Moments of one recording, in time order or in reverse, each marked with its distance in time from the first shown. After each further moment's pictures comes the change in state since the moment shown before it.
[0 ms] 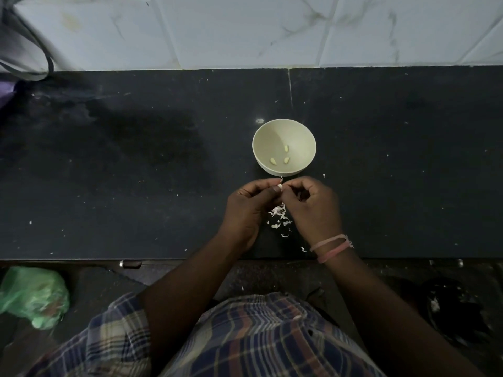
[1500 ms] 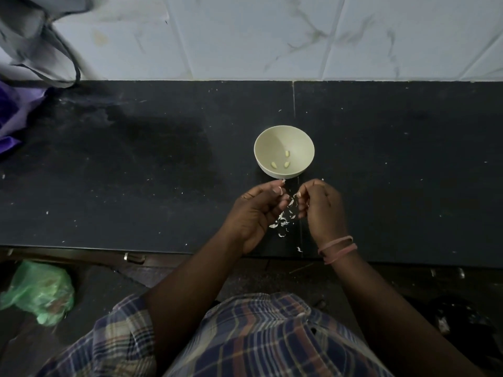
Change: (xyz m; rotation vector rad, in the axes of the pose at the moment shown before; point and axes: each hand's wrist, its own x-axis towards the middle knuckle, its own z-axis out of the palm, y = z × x) left_hand -0.020 0.002 0.015 -0.147 -0.036 -0.124; right_hand -0.007 0.003 -0.024 0.336 -0.037 0.205
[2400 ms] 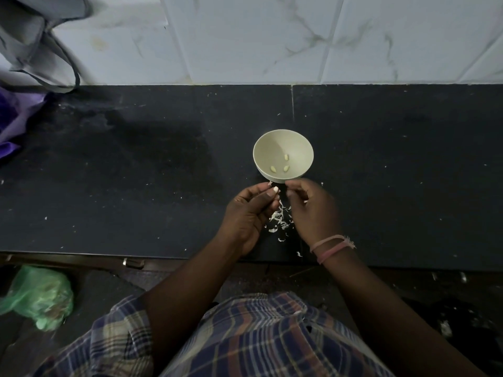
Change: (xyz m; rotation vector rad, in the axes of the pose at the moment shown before) left_hand 0.004 0.004 -0.002 -0.031 0.067 0.088; right_hand 0.012 0.011 0.007 -0.462 -0.016 -0.338
